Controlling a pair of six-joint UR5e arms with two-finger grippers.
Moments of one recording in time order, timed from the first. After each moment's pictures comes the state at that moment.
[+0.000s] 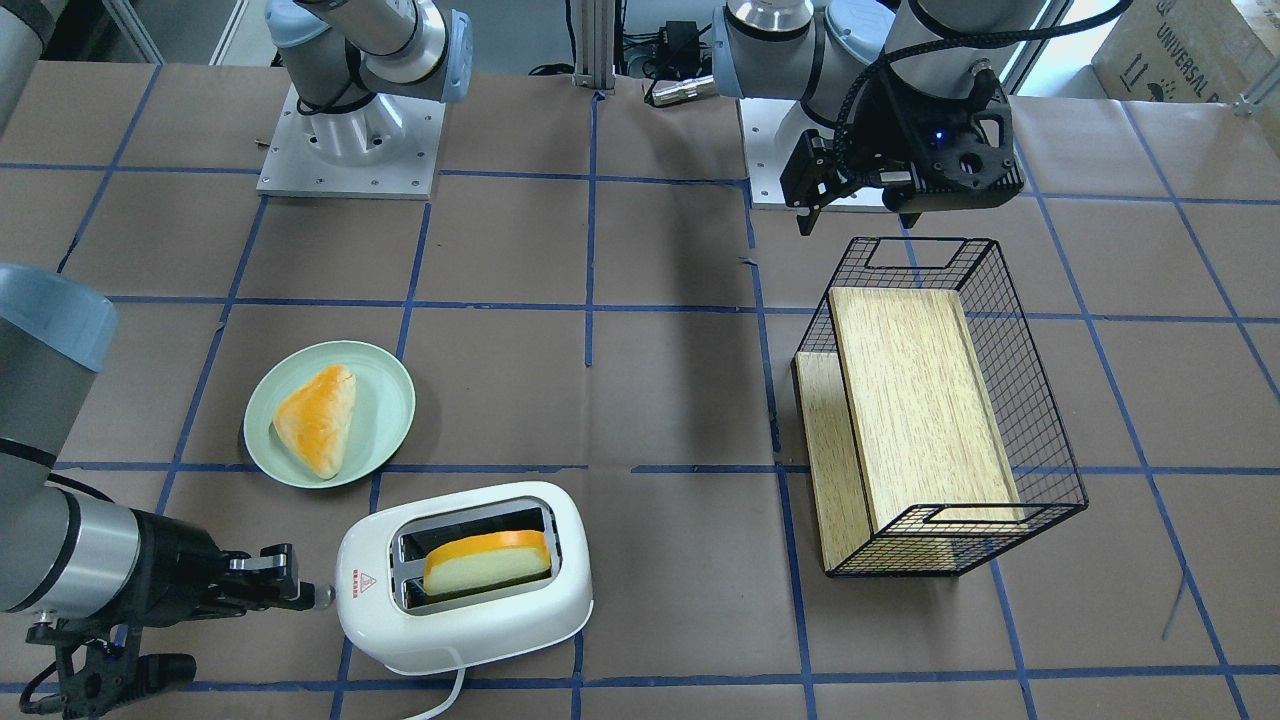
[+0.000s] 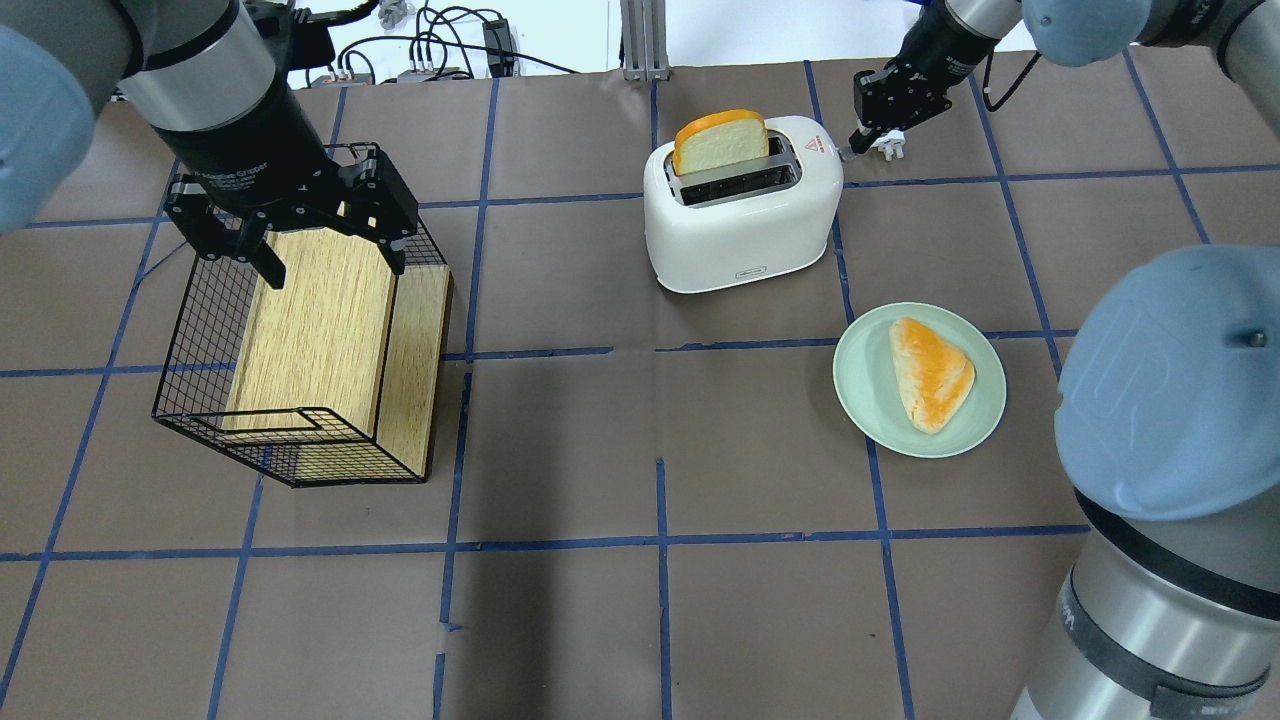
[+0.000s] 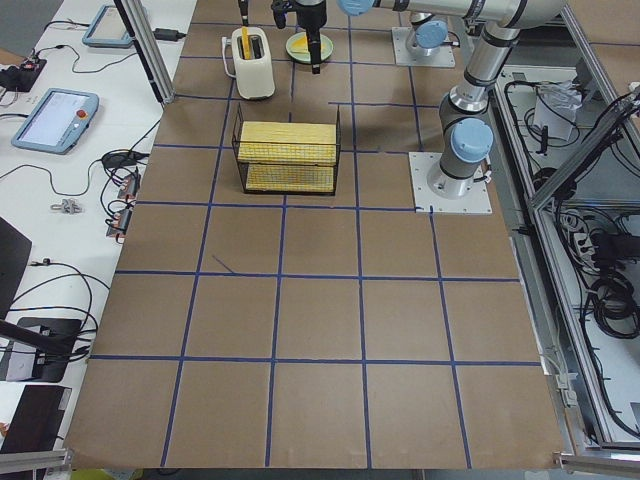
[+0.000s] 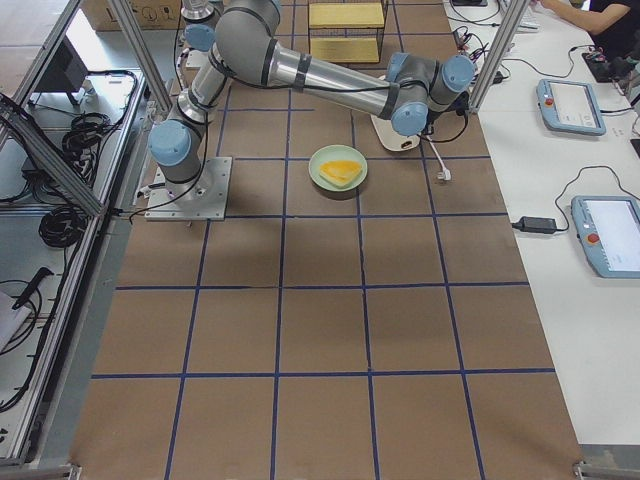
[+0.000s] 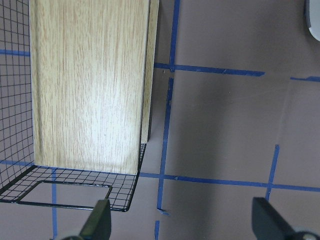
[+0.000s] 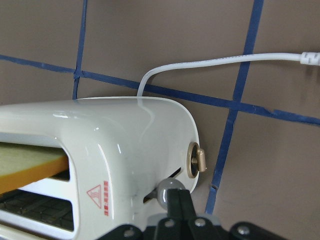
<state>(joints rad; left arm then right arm) -1.60 -1.56 -1.52 -1.70 1.58 -0.13 1.42 -0.93 1.17 -1.69 -1.16 -0.38</state>
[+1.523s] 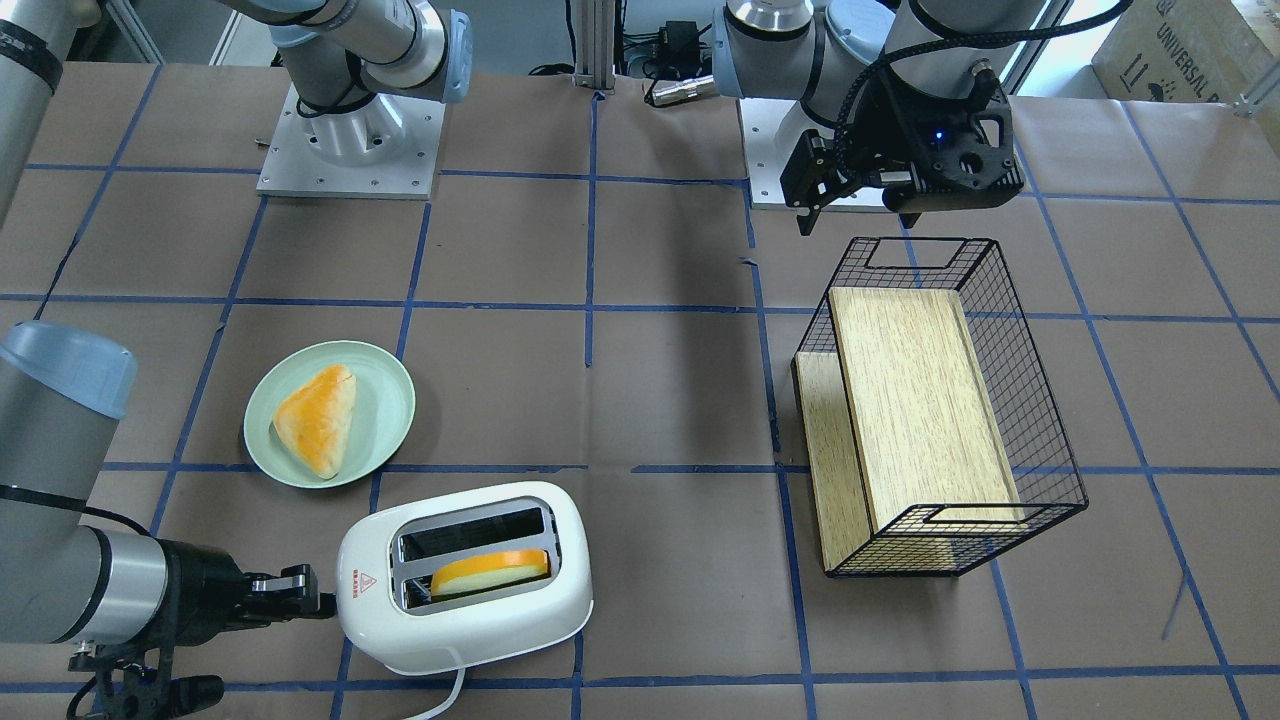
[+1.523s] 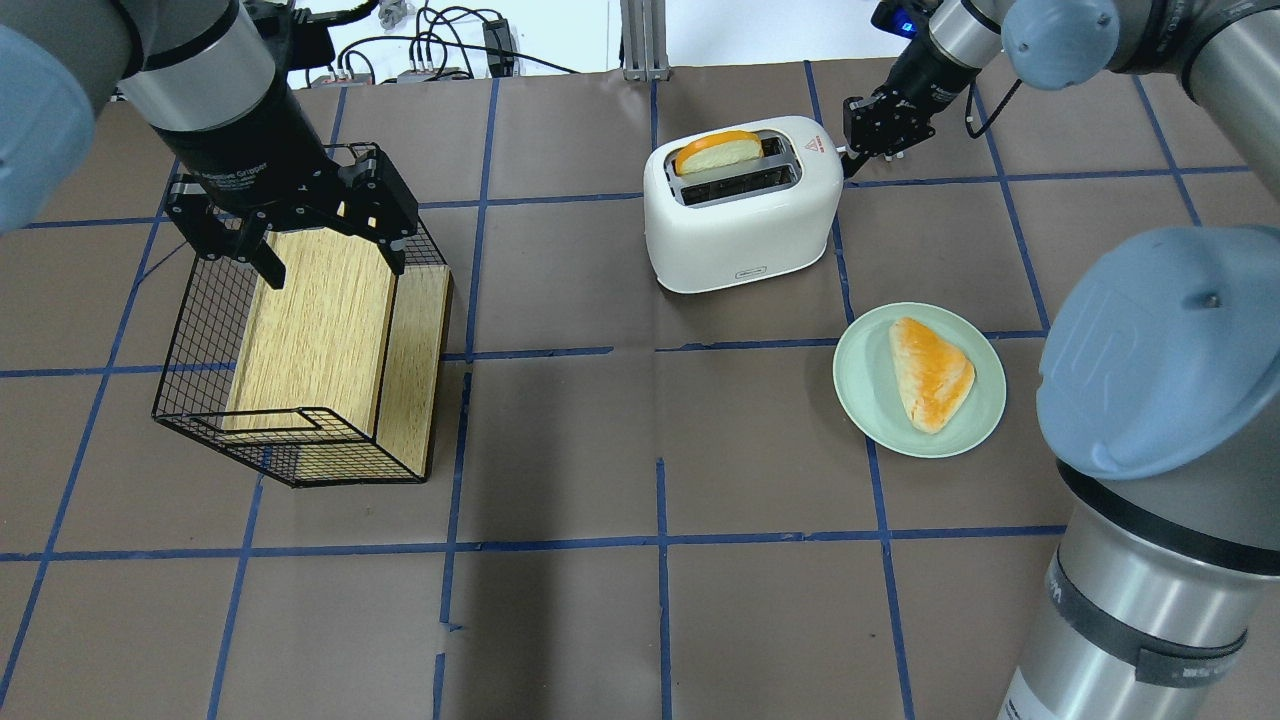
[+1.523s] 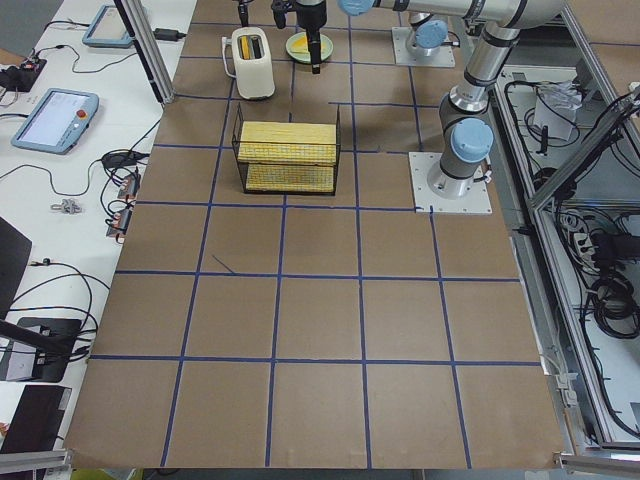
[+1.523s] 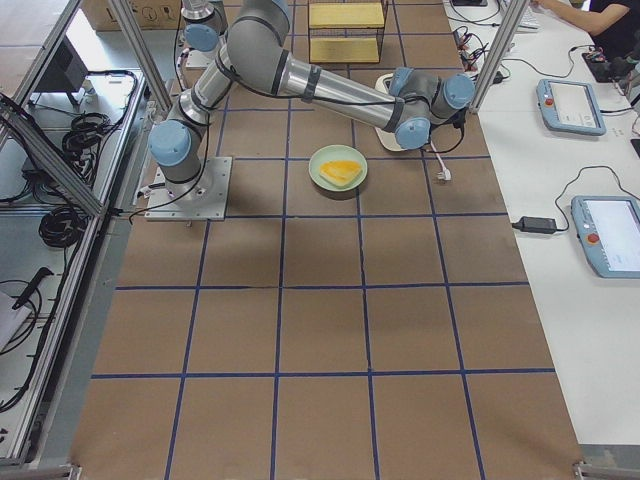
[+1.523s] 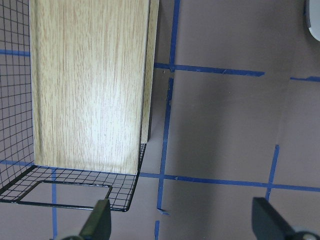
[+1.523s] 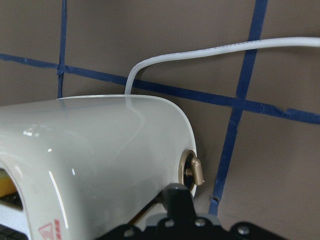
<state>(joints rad) -1.60 -1.56 -1.52 -1.70 1.58 -0.13 1.41 -0.86 1.16 -1.69 -1.14 -0.38</state>
